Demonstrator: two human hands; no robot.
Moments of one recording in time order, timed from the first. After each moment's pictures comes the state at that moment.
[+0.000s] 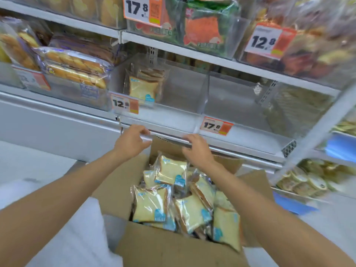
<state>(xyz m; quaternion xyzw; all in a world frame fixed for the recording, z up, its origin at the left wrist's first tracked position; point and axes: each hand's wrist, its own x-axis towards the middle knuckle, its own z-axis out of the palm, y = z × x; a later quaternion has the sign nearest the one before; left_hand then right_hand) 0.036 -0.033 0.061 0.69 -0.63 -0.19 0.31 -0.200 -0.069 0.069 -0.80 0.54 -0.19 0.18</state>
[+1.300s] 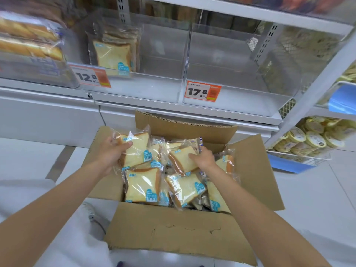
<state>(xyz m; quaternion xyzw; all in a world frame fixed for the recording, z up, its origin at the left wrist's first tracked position) 0.019 -0.002 -0.029 0.69 -0.27 -0.52 0.43 -0.283 -0.051 -0.065 -0.51 0.74 -0.14 0.42</state>
